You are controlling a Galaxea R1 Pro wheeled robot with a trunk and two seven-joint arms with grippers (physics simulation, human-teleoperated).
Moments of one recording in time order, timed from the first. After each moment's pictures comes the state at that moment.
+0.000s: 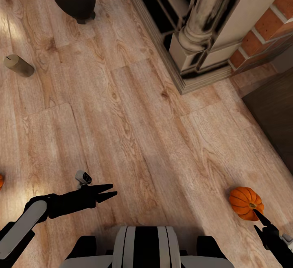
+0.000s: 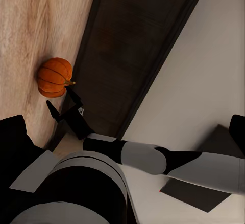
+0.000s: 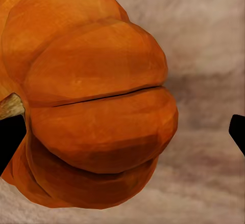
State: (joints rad) left arm -0.32 0.44 -0.23 -1.53 1.38 0.99 -0.62; right arm -0.49 -0.46 -0.25 -0.02 -1.23 0.23 1.01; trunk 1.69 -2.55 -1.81
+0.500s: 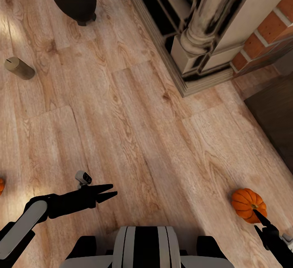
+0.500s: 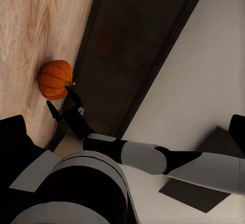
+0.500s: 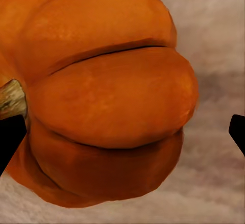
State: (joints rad) left arm -0.32 0.44 -0.23 -1.53 1.38 0.99 -0.62; right arm -0.49 -0.46 -0.25 -0.02 -1.22 0.21 1.01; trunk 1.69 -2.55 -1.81
